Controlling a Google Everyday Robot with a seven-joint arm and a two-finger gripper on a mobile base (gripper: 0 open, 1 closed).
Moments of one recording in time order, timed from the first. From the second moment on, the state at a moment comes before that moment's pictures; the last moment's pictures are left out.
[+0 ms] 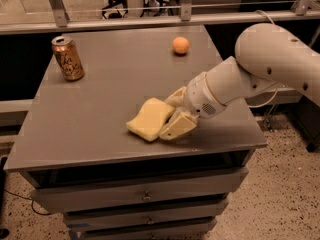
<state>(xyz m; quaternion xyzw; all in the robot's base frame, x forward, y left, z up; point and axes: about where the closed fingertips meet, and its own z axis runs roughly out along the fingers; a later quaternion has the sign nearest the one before) 0.499 -0.027 0.822 -0.62 0.70 0.23 0.29</state>
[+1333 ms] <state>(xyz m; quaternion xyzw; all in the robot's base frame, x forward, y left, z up) 0.509 -0.043 0.838 -0.62 0.71 0.20 0.28</state>
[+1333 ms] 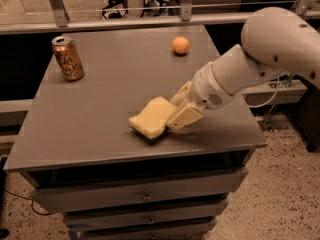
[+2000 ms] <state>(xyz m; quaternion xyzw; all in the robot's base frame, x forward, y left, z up) 0.523 -0.093 0.889 -0.60 0.72 0.14 0.31</state>
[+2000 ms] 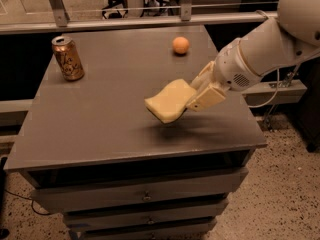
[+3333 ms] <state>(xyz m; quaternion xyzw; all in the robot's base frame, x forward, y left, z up) 0.630 -0.045 0.894 -0.62 0.69 0.13 0.36</state>
